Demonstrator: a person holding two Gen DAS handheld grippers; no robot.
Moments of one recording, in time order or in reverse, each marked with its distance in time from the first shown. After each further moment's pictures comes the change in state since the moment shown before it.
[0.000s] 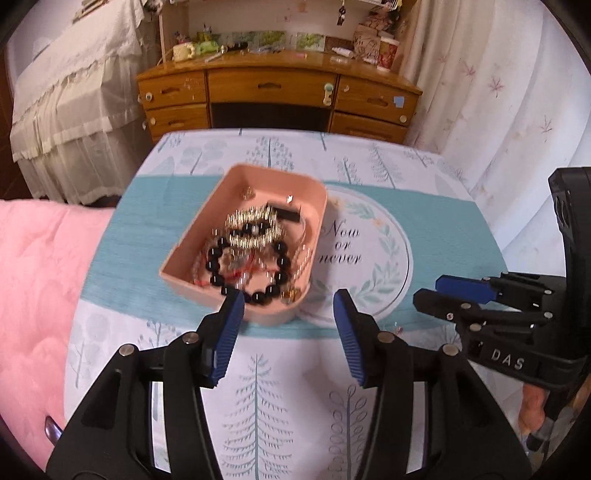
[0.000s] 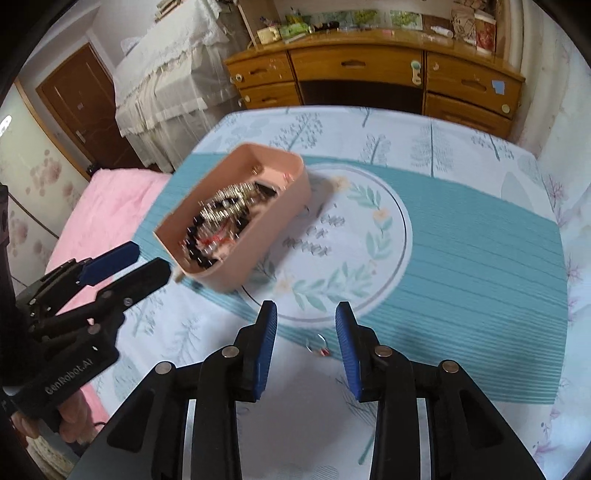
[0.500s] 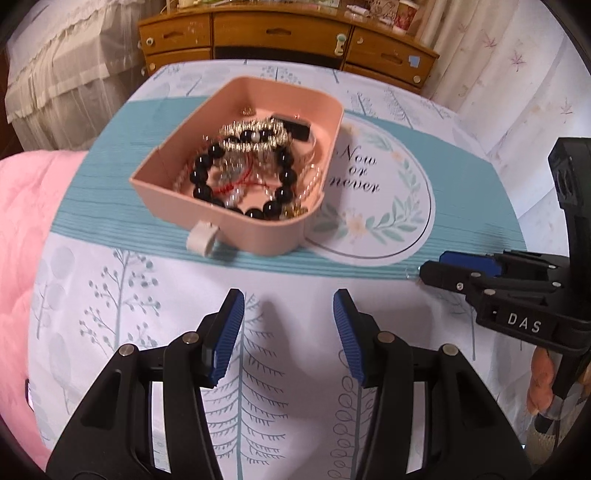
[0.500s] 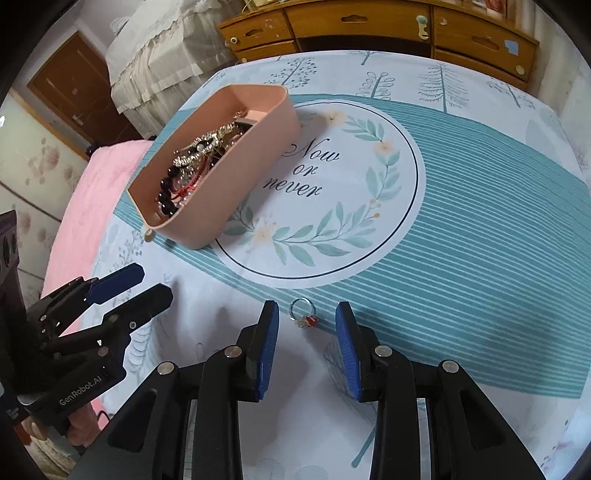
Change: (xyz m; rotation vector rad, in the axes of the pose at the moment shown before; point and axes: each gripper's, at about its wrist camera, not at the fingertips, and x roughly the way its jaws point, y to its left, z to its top) left arm 0.053 0.010 -0.044 -0.063 0.171 -0.016; right arm 0.053 -0.018 -0.017 0.010 0.139 0.045
